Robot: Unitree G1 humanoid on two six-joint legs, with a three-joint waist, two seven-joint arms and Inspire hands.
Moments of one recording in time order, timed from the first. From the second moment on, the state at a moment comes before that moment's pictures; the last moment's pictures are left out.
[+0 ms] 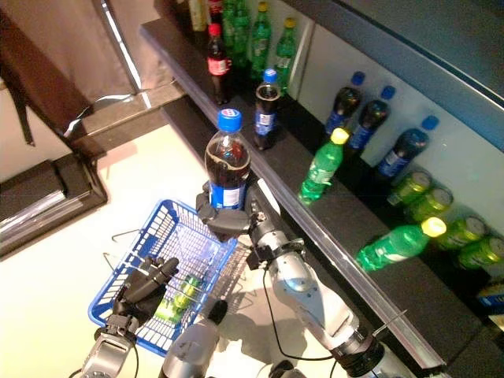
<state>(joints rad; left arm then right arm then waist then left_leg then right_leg) 0.28 0.32 -0.11 0.06 -1.14 -0.04 -0.20 -0.29 -0.46 0.54 -0.32 0.51 0.10 -0.38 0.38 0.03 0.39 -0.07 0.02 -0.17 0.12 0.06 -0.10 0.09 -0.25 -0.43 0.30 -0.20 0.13</state>
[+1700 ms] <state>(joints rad) 0.22 0.56 -0.06 -0.30 -1.06 0.37 -0.56 -0.30 -0.04 0.75 0.47 1.23 0.03 -0.35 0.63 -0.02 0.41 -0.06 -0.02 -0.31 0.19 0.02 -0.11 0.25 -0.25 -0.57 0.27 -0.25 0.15</state>
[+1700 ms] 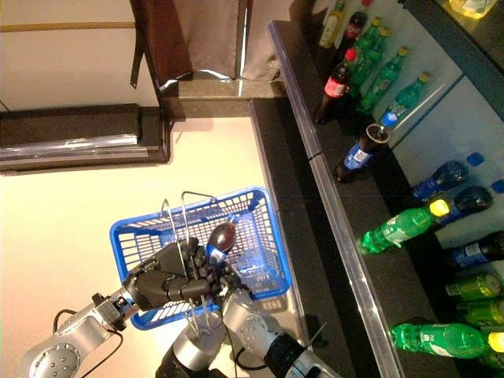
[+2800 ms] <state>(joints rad) 0.24 0.64 -0.01 -0.34 -1.06 0.46 -0.60 -0.23 0.04 0.49 0.69 1.75 -0.05 -0.23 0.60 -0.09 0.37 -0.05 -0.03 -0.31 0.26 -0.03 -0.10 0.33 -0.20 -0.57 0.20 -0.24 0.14</state>
